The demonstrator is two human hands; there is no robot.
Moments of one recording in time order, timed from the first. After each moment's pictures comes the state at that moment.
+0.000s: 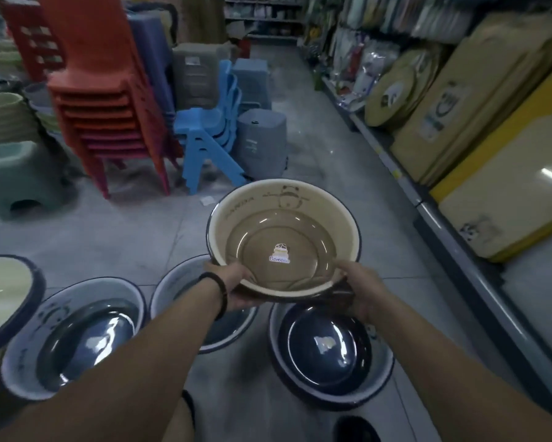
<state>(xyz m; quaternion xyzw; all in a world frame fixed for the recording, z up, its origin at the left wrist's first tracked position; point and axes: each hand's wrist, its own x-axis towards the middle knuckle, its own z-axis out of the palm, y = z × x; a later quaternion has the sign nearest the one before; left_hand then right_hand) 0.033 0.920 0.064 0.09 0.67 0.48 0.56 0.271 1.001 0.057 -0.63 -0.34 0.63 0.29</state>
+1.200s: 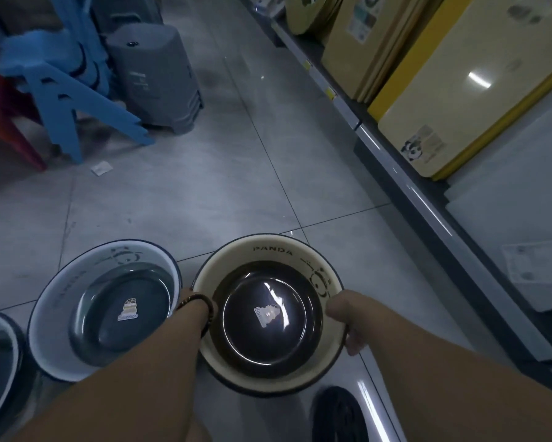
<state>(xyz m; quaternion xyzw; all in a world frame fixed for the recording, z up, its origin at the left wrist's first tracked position) 0.118 1.040 -0.141 0.32 0.85 -0.07 0.41 0.406 1.047 -0.070 -0.76 -0.35 0.54 -0.15</state>
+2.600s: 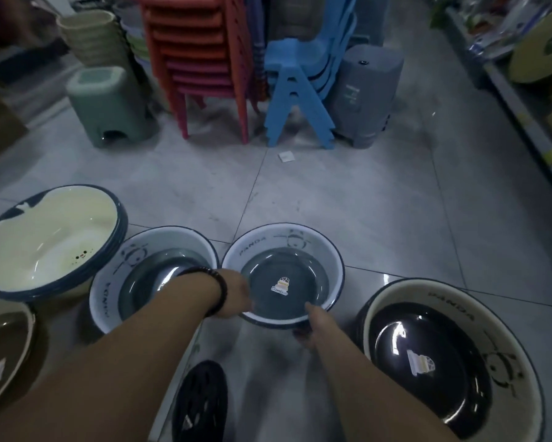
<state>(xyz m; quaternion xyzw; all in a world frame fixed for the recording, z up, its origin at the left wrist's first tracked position) -0.132 0.870 0.040 0.47 0.77 -0.23 0.37 0.023 0.977 -0.243 -0.68 -0.18 0.70 0.13</state>
